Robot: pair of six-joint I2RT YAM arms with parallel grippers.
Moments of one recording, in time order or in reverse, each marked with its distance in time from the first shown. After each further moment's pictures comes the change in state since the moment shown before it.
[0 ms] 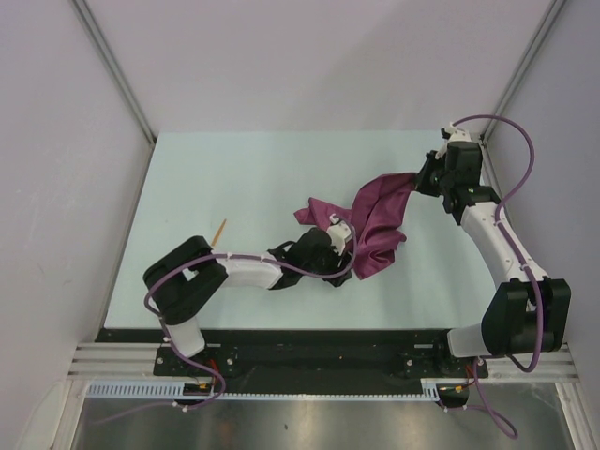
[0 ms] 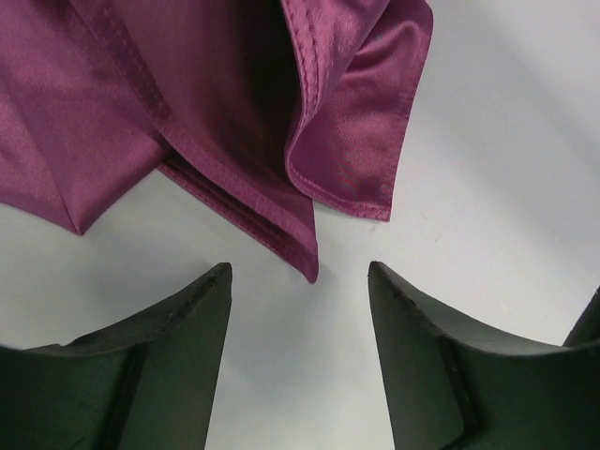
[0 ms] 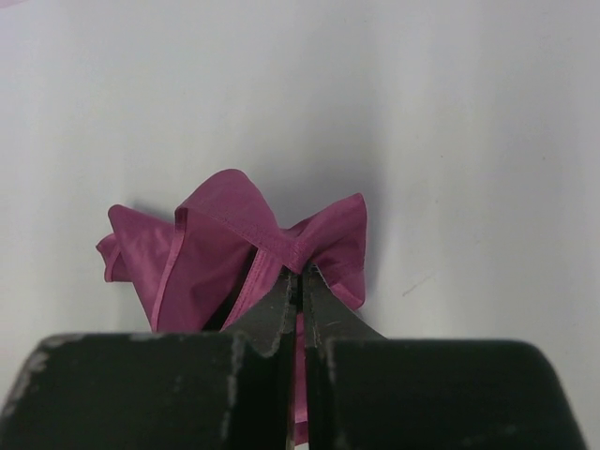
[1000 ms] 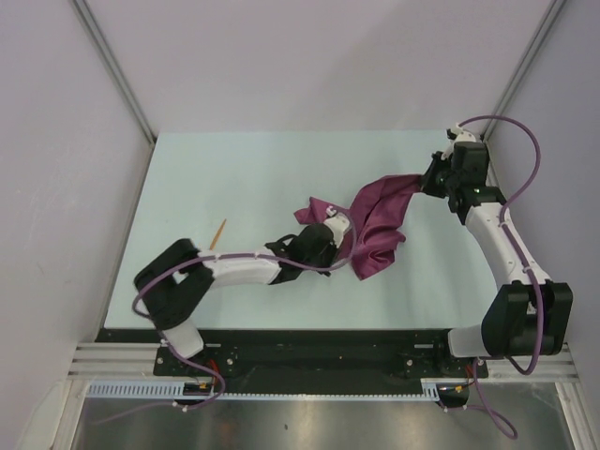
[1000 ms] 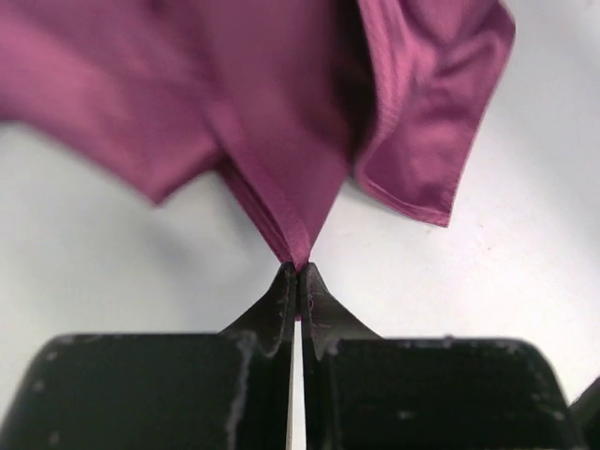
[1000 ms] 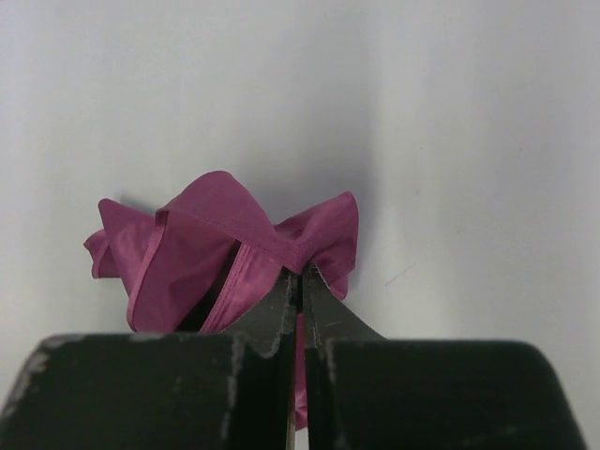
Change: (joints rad) left arm 0.000 0.003 0.101 -0.191 -0.130 0.013; right arm -0.038 -0.006 -0.002 -0.021 -0.024 -0.010
